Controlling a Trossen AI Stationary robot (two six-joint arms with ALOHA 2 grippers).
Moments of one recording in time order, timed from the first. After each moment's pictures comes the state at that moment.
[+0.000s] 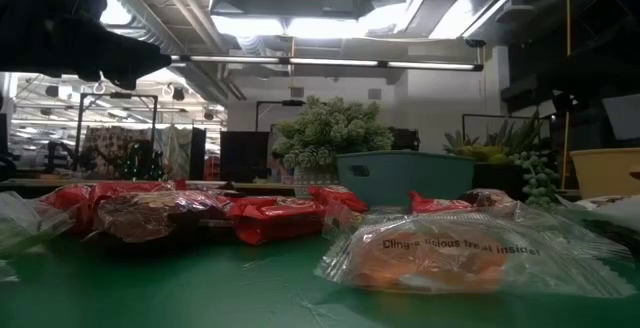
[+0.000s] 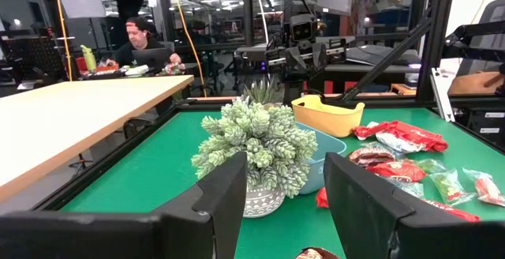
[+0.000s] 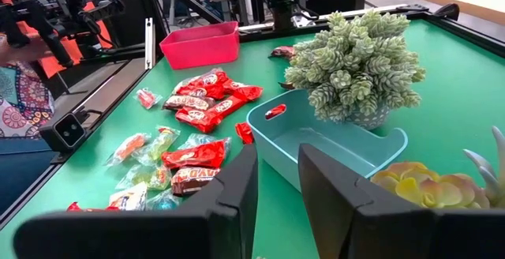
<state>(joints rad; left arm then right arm) 0.10 0.00 0.01 0.01 -0.01 0.04 0.25 0.00 0.10 -0.29 0.12 0.18</state>
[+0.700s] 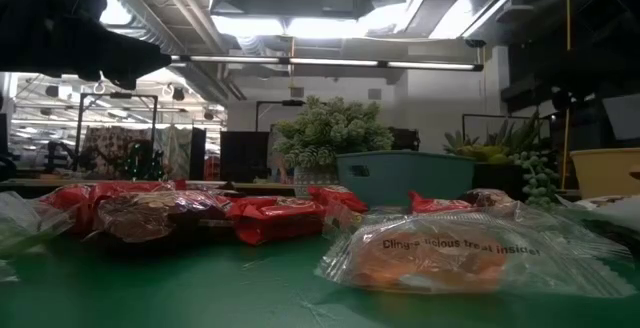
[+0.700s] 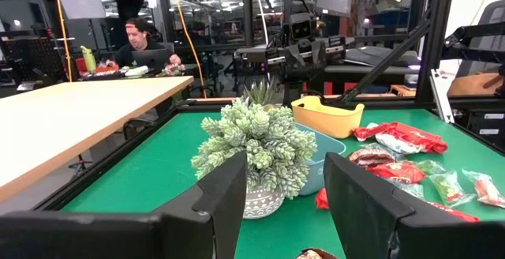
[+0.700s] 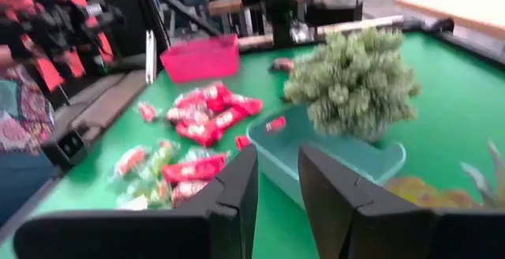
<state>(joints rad) 0.10 0.00 0.01 0.02 -0.01 0.04 0.25 0.00 0.10 -0.24 0.13 0.18</state>
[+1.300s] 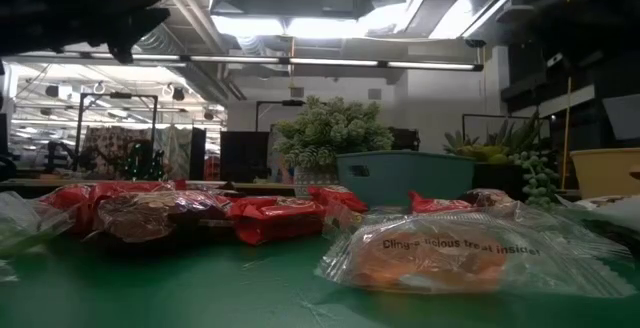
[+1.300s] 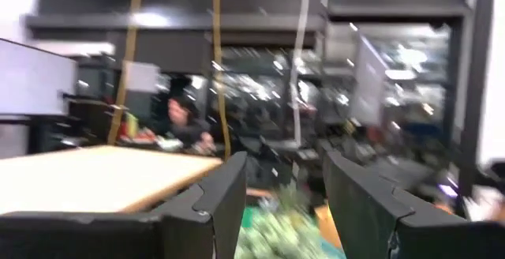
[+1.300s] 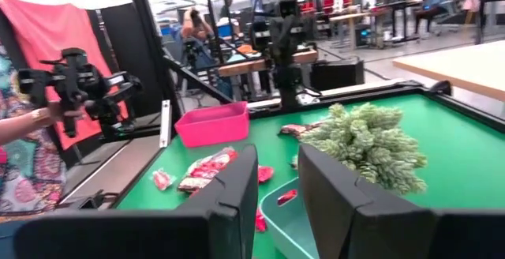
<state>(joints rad) 0.10 0.00 0.01 0.36 -0.16 -0.05 0.25 0.00 0.10 -0.04 0.15 0.18</state>
